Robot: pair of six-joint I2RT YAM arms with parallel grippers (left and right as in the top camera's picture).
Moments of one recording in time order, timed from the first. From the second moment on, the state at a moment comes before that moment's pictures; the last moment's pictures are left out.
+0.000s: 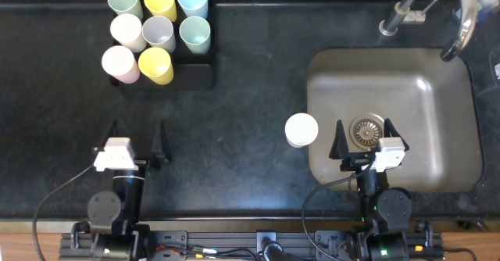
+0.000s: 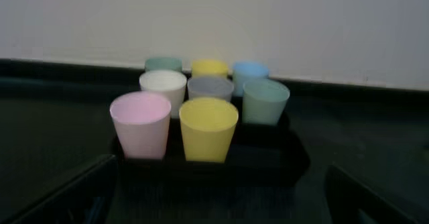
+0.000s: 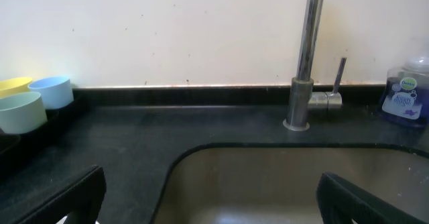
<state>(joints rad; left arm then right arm) -0.06 0.01 0.01 -0.03 -0.01 -0.10 0.12 0.01 0.02 -0.01 0.05 0.07</state>
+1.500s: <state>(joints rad) -0.06 0.01 0.01 -0.08 0.01 -0.10 0.12 0.01 0.02 -0.01 0.05 0.07</state>
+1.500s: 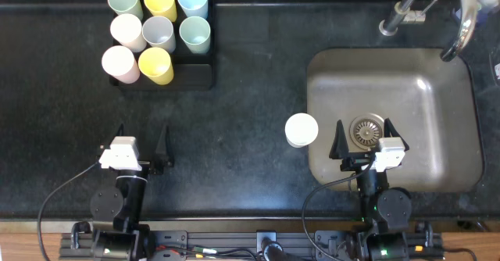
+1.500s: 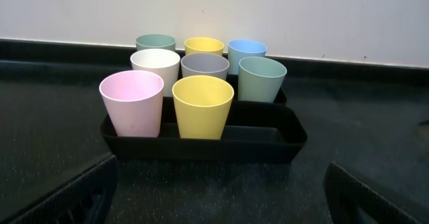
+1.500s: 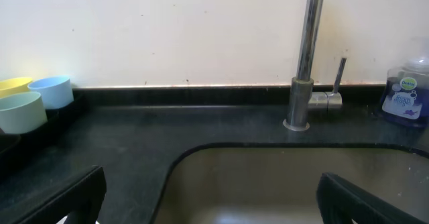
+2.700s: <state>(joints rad) -0.06 0.01 0.01 -0.08 0.02 -0.10 0.12 1.02 1.23 -1.05 -0.19 0.07</state>
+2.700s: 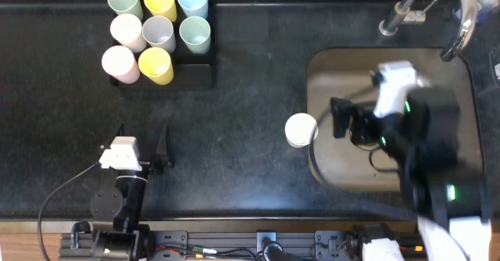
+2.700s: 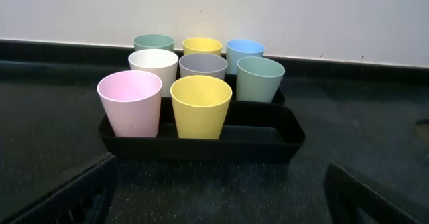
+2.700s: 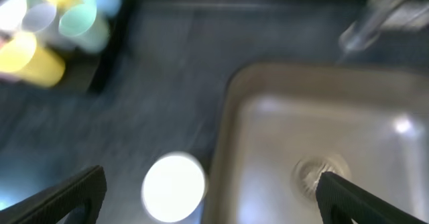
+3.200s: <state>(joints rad) -0.06 0.01 0.01 -0.08 0.02 -0.10 0.16 1.60 1.35 -1.36 -0.26 0.07</state>
